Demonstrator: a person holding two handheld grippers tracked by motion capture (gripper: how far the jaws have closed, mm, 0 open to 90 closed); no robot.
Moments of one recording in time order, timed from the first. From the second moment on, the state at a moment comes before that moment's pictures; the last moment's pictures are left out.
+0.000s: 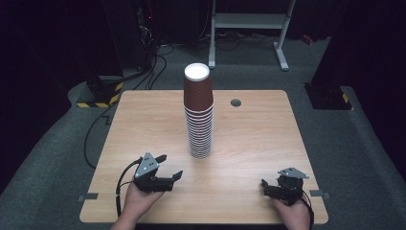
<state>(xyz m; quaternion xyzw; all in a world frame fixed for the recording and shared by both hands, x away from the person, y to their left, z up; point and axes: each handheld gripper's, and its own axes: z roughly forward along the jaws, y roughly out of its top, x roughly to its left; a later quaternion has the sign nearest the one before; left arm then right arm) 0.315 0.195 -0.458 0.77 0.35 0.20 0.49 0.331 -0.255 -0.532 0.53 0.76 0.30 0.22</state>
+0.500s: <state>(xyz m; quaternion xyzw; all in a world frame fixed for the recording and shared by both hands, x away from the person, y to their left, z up) 0.323 0.191 -0.442 0.76 0.35 0.20 0.51 0.331 -0.255 -0.532 0.53 0.76 0.30 0.22</state>
